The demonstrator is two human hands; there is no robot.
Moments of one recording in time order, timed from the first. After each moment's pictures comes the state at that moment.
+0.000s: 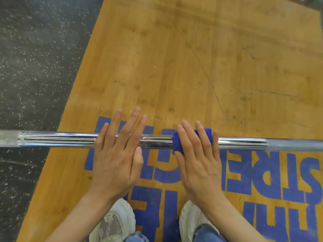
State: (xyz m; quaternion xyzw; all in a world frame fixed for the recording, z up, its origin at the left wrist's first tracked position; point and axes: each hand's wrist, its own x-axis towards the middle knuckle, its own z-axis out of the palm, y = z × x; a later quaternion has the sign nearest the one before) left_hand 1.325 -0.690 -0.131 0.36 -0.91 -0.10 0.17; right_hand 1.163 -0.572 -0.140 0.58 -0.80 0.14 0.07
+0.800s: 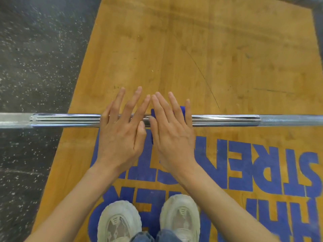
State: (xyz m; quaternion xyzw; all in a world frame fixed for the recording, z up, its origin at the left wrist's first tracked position) left_hand 1.297 -0.743 -0.130 0.34 -0.92 -0.10 0.16; right_hand 1.183 -0.663 -0.129 0.54 -0.82 0.20 0.03
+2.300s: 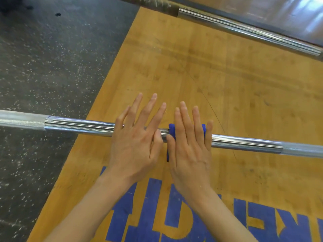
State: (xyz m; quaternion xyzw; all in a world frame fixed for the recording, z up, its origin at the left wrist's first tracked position) left_hand 1.238 -0.828 -0.127 0.36 -0.91 -0.08 0.17; right_hand 1.125 -0.737 -0.145 0.55 -0.81 0.18 0.11
